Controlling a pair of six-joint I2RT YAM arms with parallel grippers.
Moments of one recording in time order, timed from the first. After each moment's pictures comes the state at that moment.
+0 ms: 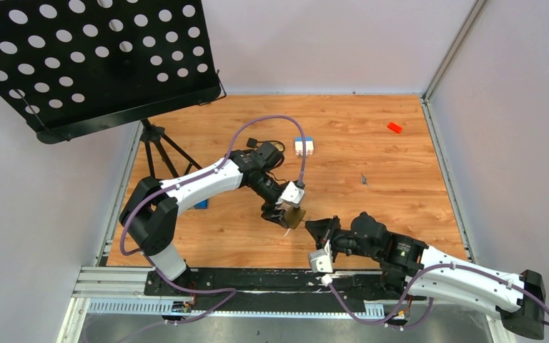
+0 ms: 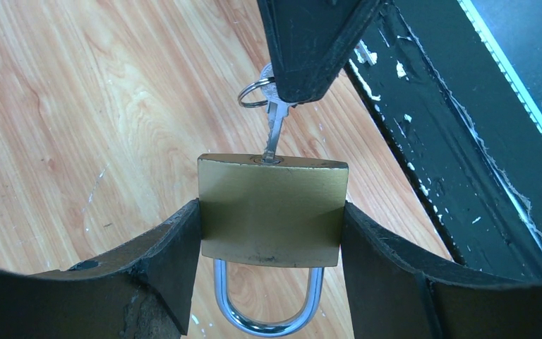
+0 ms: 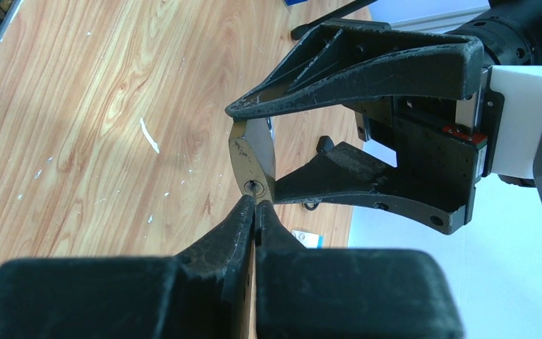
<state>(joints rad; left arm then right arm) -0.79 1.66 1.22 -0.74 0.94 1.10 1.13 0.58 0.36 -0.17 -0.12 -1.21</state>
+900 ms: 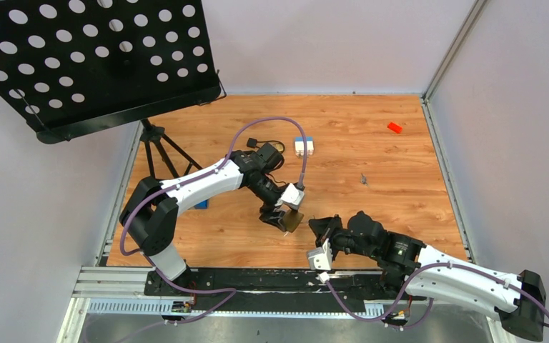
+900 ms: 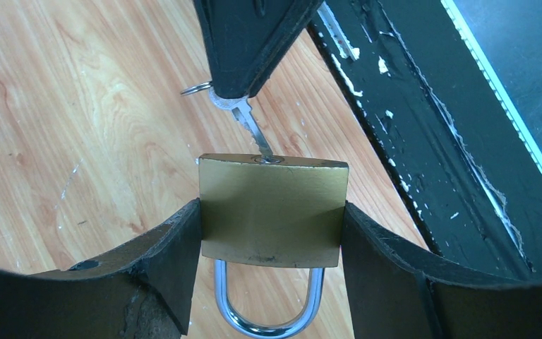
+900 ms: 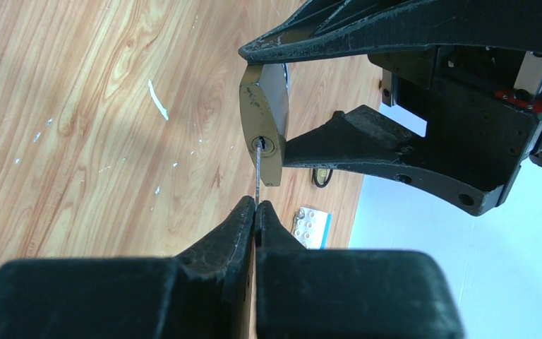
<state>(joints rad) -0.79 1.66 1.22 -0.81 0.94 1.13 1.10 0.60 0.35 -0.20 -0.09 -1.25</state>
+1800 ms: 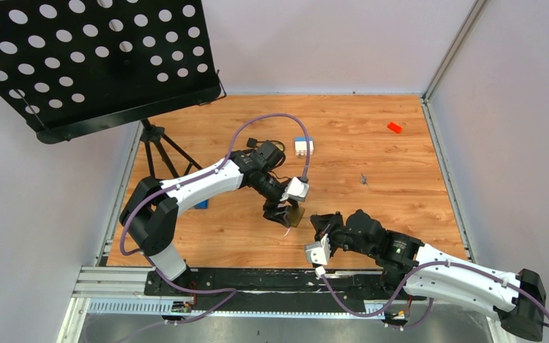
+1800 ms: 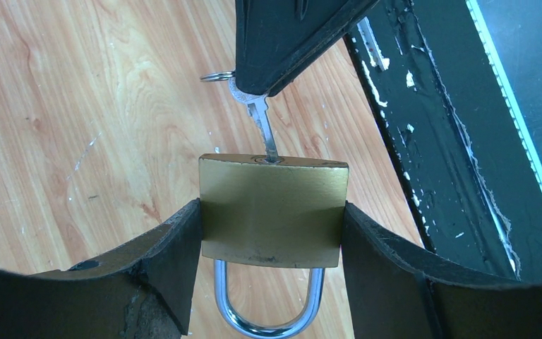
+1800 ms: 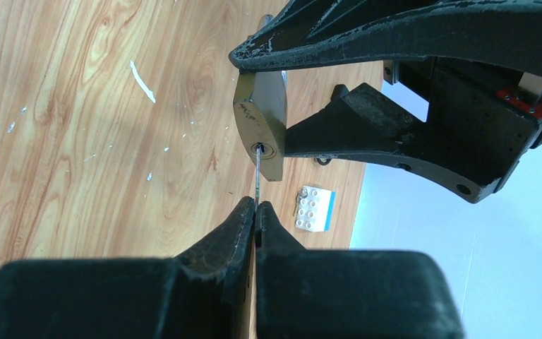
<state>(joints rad) -0.79 1.66 1.22 -0.70 0.88 0.93 1.10 0.63 0.37 -0.20 -0.03 -1.21</state>
